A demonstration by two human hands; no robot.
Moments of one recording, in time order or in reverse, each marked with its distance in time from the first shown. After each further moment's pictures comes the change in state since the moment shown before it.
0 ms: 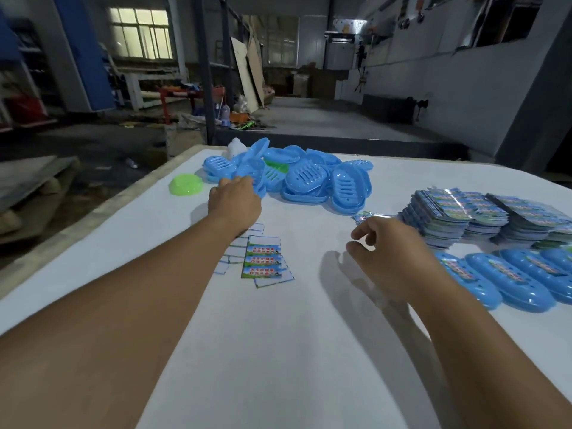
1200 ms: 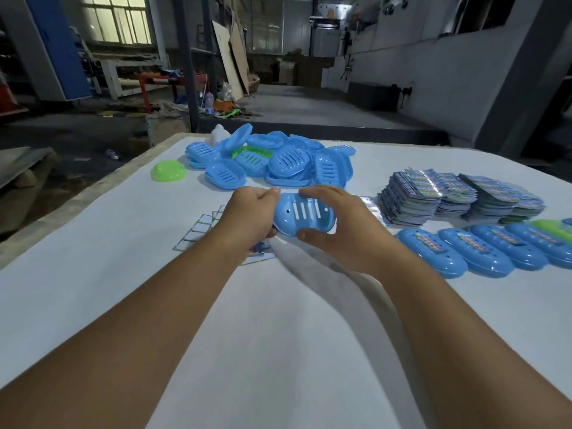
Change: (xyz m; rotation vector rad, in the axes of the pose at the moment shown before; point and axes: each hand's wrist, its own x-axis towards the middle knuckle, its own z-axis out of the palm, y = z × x) left_hand -0.105 0.060 -0.041 -1.022 -0.203 -0.233; right_hand -0.001 -0.009 0.008 0.270 -0.103 -0.288
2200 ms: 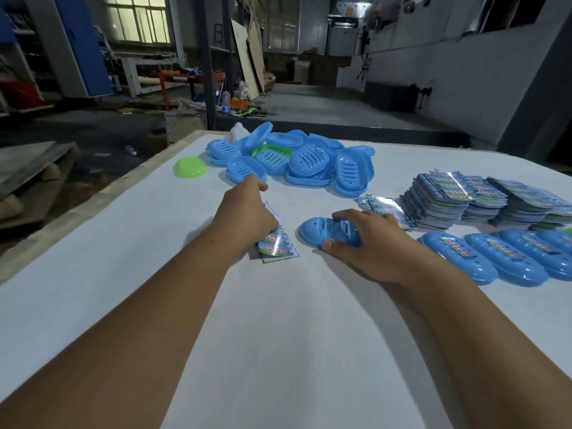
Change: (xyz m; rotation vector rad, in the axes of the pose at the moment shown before) left_hand 0.007 -0.006 -0.041 0.552 0.041 0.006; right_hand -0.006 0.004 0.003 -0.314 -0.209 0.201
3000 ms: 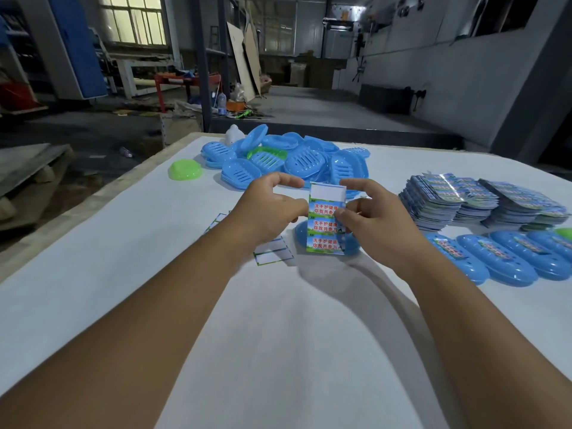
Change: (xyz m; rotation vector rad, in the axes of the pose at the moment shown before) left_hand -0.014 0.024 0.006 -0.456 -0.153 0.117; right_hand 0.007 -0.006 -0.012 0.768 0.222 0.039
